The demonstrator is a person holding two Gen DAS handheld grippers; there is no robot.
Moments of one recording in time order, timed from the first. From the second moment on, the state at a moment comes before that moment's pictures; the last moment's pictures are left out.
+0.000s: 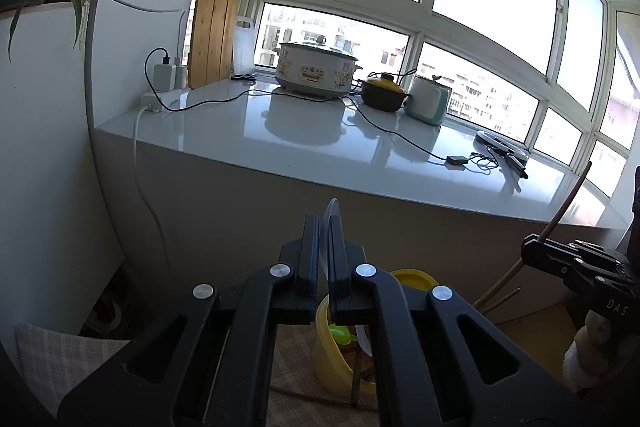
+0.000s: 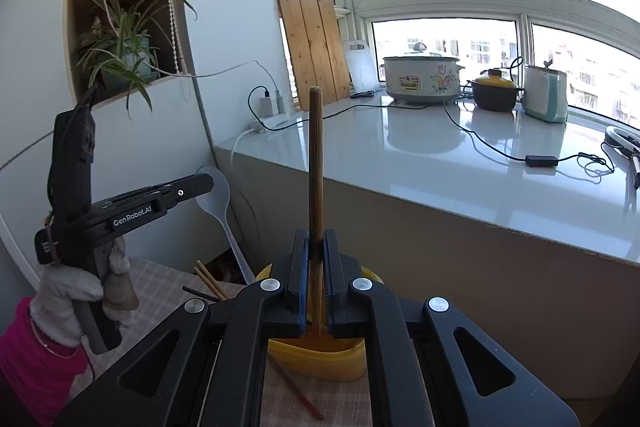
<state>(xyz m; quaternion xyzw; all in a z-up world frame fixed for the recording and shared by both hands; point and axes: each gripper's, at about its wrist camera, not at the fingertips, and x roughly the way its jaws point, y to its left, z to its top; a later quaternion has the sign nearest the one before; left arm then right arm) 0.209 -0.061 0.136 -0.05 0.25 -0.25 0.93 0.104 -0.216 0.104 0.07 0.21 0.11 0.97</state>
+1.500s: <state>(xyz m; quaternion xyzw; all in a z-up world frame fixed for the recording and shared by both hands) 0.156 -0.014 0.102 -0.07 0.31 -0.25 0.91 0.085 -0.200 0.054 0.06 0.29 0.13 0.95</state>
